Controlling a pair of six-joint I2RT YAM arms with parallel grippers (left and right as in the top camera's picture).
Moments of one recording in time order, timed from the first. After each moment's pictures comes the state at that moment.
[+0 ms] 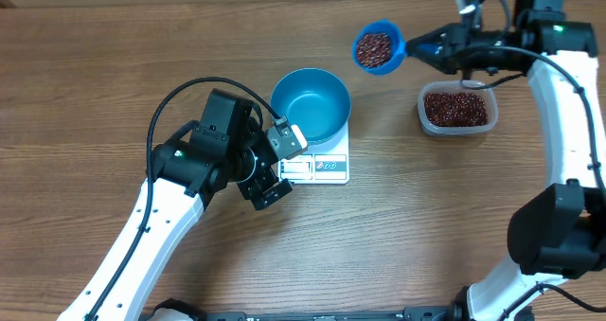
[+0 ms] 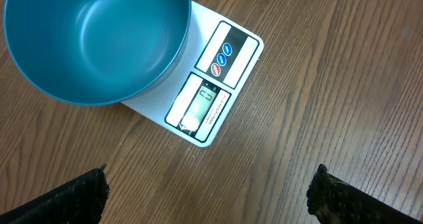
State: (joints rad) left arm -0.38 1.33 1.14 -0.89 0.30 0.63; right arm -0.09 1.88 1.80 -1.02 -1.08 0.24
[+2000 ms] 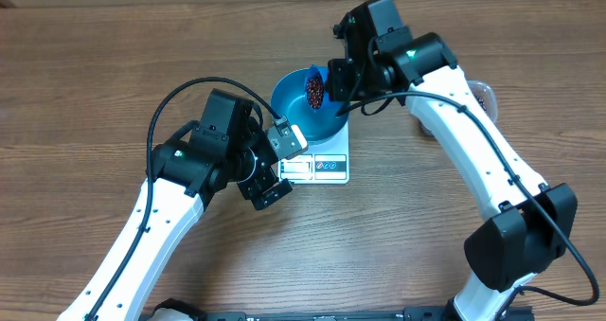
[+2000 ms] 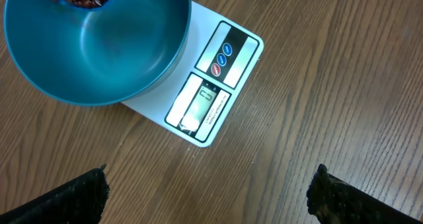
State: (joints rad) left arm -0.38 1.33 1.14 -0.89 0.30 0.63; right arm 0.43 1.88 1.80 -0.97 -0.25 0.30
